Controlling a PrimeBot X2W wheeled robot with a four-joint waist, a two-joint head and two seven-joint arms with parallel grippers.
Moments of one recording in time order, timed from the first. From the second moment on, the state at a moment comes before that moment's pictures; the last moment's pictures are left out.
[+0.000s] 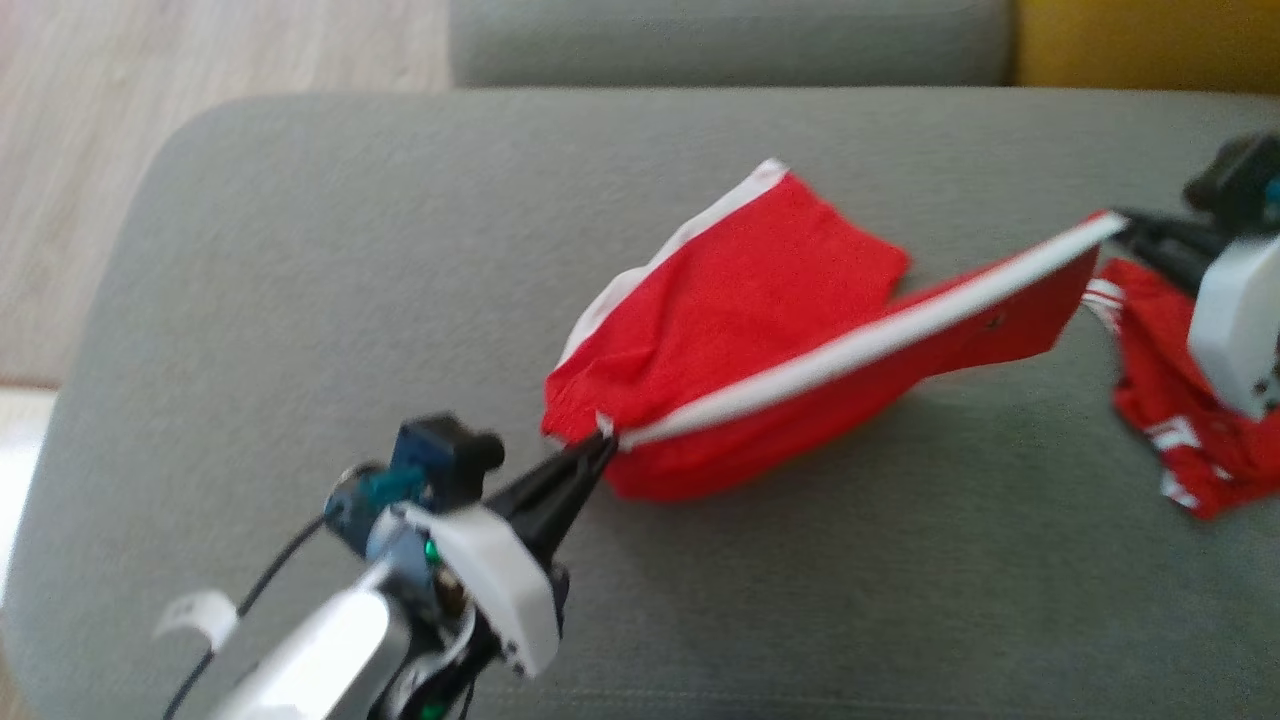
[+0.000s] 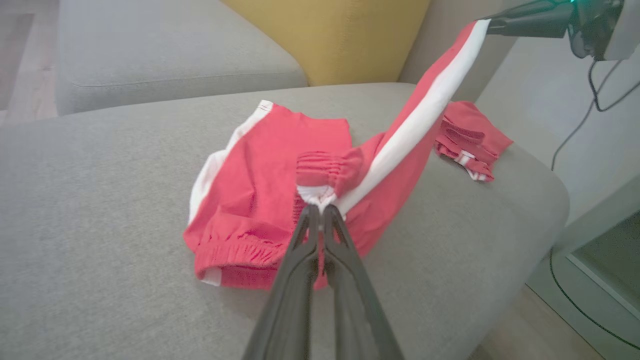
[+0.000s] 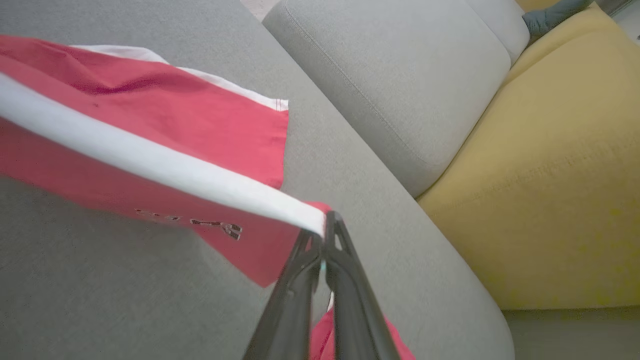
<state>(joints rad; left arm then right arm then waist) -0.23 0.38 -0.74 -0.05 -0.61 0.01 0.12 -0.97 -1.02 1.25 0.19 0.75 0.13 0.27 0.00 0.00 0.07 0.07</state>
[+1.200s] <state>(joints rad) -0.63 0.08 -0.80 0.47 -0.56 -0.07 -0.04 -1.27 -0.88 1.29 0.53 0.63 0.13 0.29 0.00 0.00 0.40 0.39</state>
